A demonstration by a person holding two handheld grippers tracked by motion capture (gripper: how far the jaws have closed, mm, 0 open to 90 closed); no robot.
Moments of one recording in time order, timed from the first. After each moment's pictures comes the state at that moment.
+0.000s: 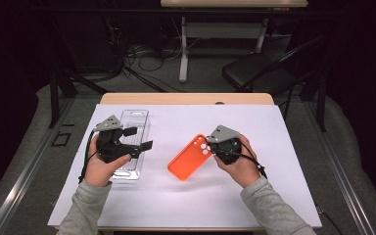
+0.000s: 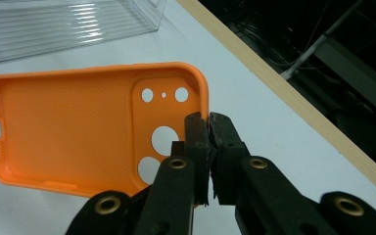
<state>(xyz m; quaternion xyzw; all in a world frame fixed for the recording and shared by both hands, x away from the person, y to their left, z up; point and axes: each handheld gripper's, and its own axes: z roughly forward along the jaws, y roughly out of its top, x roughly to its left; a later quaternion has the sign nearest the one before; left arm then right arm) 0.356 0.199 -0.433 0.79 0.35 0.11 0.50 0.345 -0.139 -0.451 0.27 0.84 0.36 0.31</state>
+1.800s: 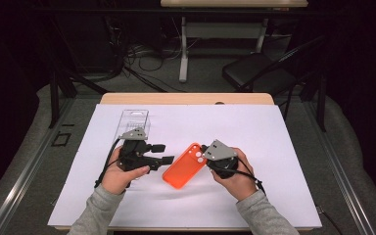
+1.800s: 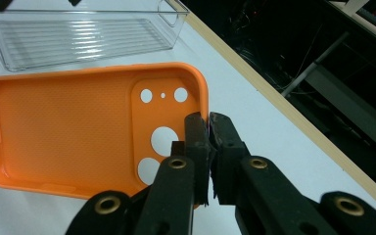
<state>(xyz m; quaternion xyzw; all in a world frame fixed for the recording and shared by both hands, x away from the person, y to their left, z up) 0.342 0.145 -0.452 0.82 0.29 0.00 0.49 0.313 -0.128 -0.465 0.24 0.82 0.39 0.34</state>
